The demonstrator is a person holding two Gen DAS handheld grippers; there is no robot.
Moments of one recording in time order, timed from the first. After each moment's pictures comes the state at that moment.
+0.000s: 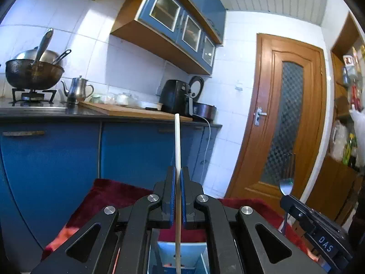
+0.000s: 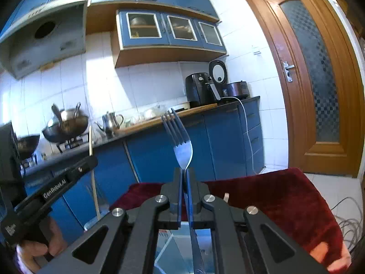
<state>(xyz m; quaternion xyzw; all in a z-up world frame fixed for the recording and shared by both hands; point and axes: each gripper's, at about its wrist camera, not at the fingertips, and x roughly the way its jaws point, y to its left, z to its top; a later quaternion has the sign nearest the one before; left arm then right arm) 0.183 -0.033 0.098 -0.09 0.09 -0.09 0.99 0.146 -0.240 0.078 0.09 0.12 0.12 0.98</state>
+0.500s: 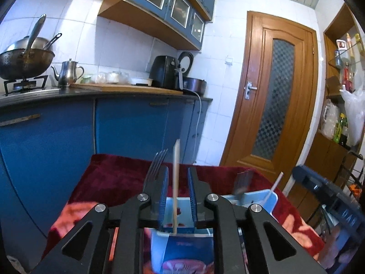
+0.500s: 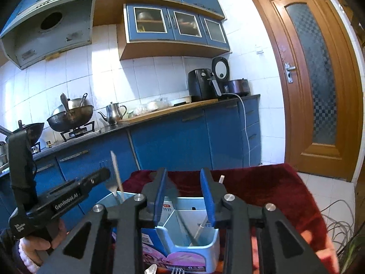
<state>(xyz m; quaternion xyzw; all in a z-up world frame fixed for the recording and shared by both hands) 0.159 -0.027 0.084 -0.07 0.17 -0.12 0.98 0.100 -0.247 0.097 0.08 0.13 0.12 0.98</state>
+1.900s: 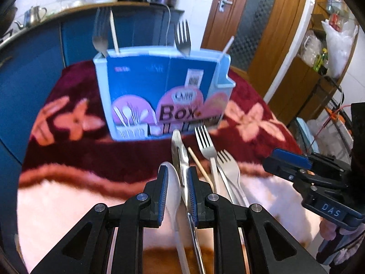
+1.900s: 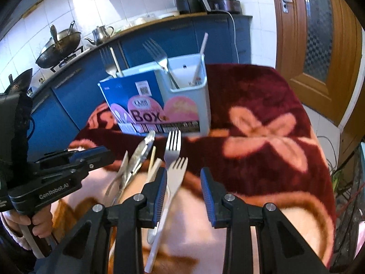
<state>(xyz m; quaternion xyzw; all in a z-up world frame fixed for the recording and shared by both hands) 0.085 -0.068 0.013 0.00 0.44 -0.21 0.87 0.028 -0.244 0.022 0.06 0.42 0.10 0.90</state>
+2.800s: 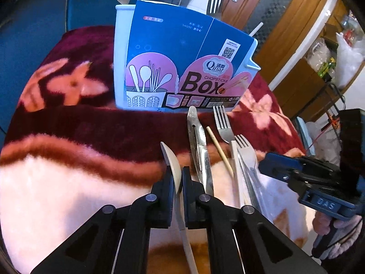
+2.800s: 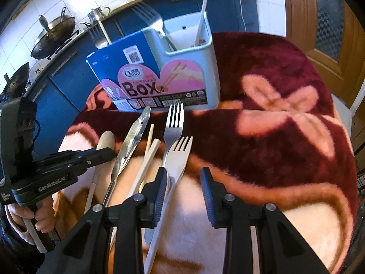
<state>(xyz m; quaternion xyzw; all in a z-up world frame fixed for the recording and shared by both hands) 0.103 -0.045 -0.019 -0.06 0.49 -0.23 0.84 0.062 -0.241 -0.012 0.09 0.50 0.14 0.85</state>
